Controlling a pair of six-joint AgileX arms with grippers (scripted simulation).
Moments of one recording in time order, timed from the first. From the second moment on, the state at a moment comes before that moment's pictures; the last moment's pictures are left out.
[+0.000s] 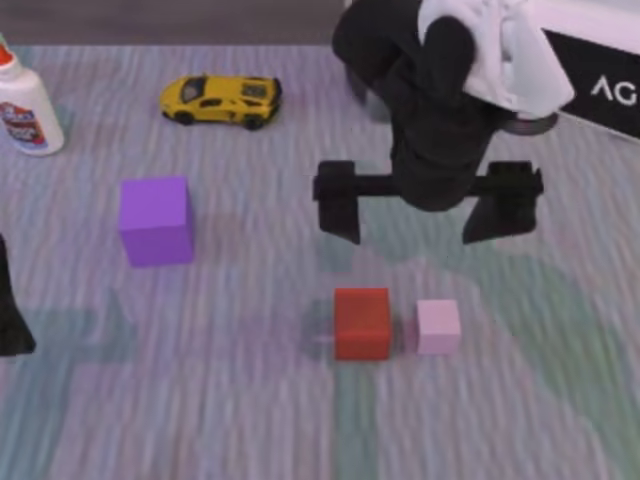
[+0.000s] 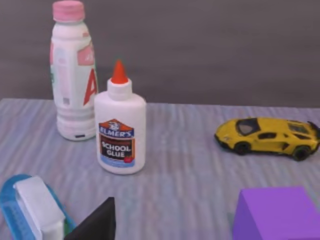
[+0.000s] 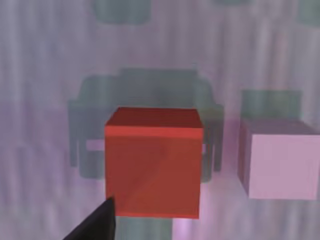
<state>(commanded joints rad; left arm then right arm) -0.03 0.19 0.19 -0.13 0.00 -0.04 0.66 1.99 1.70 -1.12 0.08 0.66</state>
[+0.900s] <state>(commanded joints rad) -0.17 1.71 1.44 -0.96 0.00 -0.24 0.17 0.49 0.46 -0.38 0.14 0.14</state>
